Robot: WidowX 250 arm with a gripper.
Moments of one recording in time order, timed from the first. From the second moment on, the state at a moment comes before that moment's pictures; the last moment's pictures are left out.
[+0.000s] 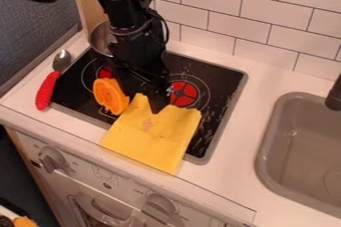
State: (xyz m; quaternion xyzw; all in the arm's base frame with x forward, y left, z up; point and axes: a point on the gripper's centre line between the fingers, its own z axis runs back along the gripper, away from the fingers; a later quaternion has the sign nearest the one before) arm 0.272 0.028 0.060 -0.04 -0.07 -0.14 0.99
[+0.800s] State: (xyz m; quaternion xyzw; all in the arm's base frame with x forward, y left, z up) arm 0.310 0.046 0.112 -0.05 -0.14 -0.07 0.99
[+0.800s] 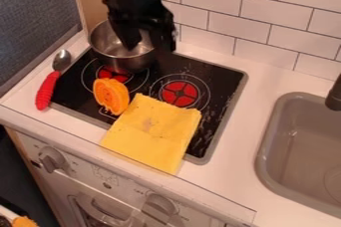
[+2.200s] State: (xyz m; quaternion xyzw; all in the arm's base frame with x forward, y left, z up) arm 0.379 0.074 0.042 0.02 -0.05 -0.09 0.99
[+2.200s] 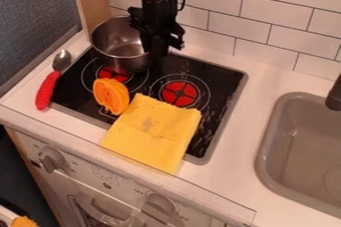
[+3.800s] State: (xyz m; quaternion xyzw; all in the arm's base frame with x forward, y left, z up) arm 0.346 -0.074 0.060 0.01 -0.05 -0.26 0.96
